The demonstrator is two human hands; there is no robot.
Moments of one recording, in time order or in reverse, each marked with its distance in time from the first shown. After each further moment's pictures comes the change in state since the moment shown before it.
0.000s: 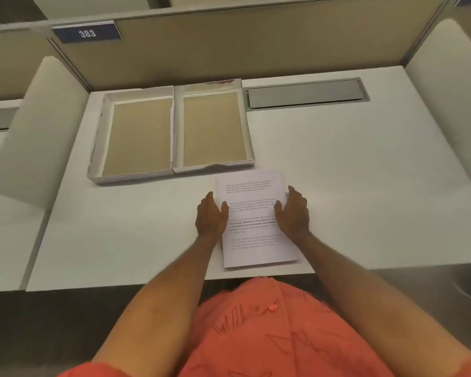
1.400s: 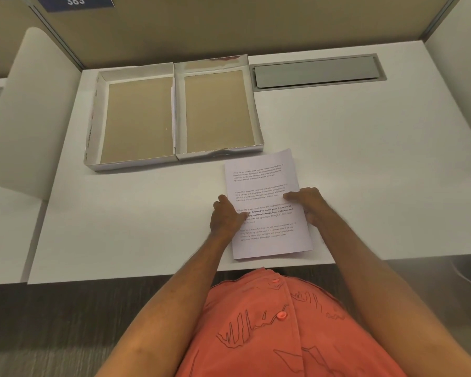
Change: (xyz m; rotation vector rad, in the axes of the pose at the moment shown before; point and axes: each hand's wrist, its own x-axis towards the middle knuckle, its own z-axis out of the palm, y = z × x) left_hand 0.007 -0.019 0.022 0.013 -0.197 -0.100; right_hand 0.033 0.010 -0.006 0.832 -0.281 0.529
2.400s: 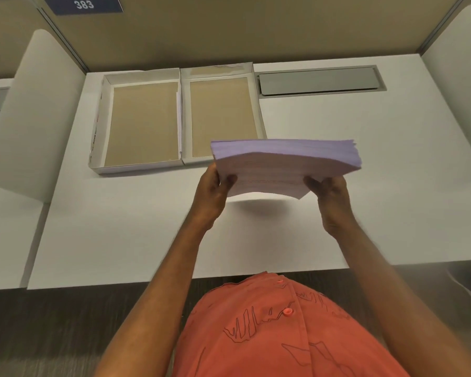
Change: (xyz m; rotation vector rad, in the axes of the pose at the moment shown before) left_hand -0.024 0.022 -0.109 -0.808 -0.080 0.536; right_hand -0.087 -0.037 0.012 0.105 -0.044 -0.757
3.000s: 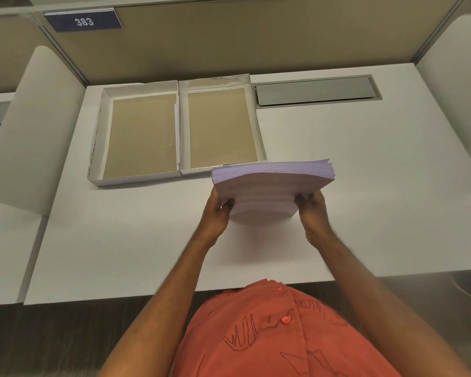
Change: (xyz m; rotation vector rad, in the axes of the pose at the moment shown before) left_hand 0.013 -0.046 0.009 0.140 -0.010 -0.133; right_hand 0.013 0.038 0.016 -0.207 0.071 0.165
